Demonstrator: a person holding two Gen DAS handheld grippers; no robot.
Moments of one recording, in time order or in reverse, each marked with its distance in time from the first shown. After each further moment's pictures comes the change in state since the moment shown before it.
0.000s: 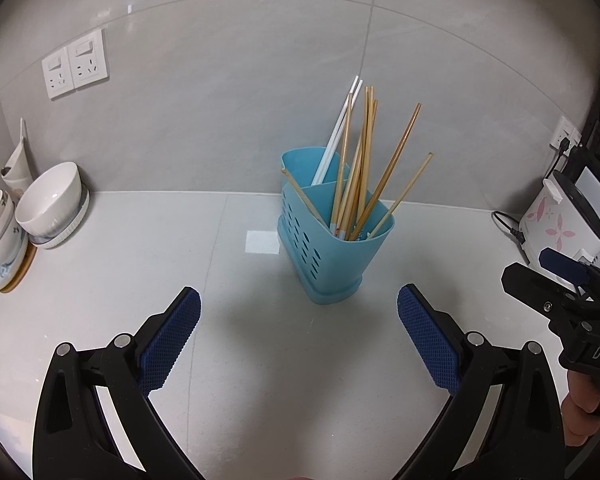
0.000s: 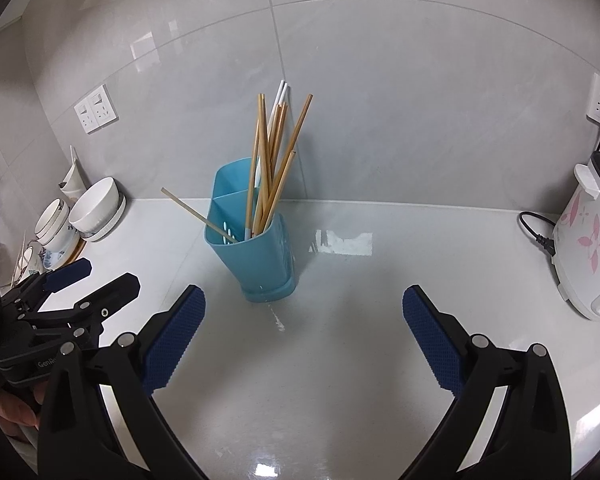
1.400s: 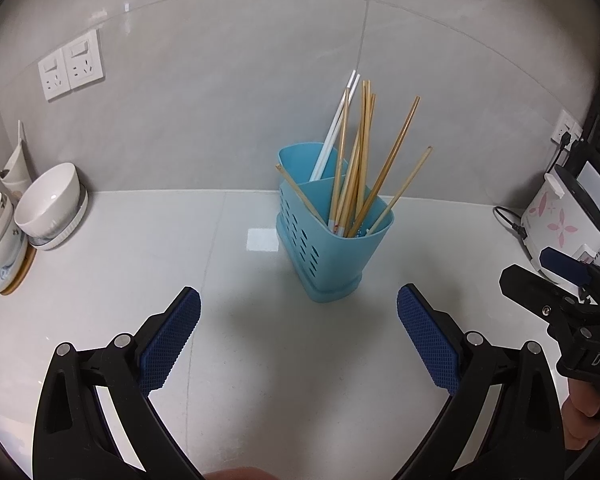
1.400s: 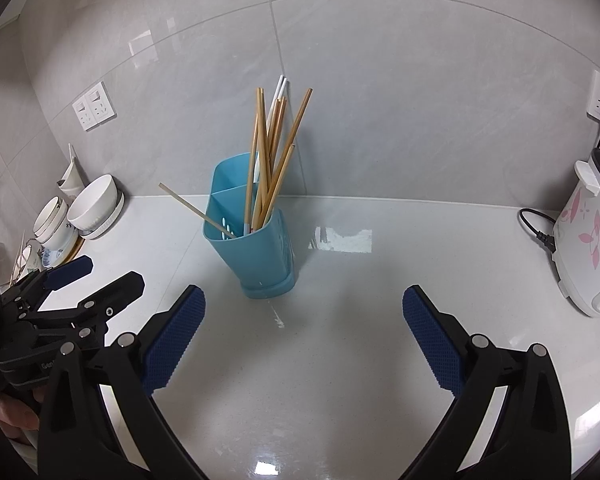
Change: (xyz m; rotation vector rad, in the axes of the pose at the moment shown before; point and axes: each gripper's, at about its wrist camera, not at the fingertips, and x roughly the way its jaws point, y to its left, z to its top) left arm 0.006 -0.001 0.000 0.016 0.016 -0.006; right arm 0.004 0.002 -0.002 0.002 0.010 -0.003
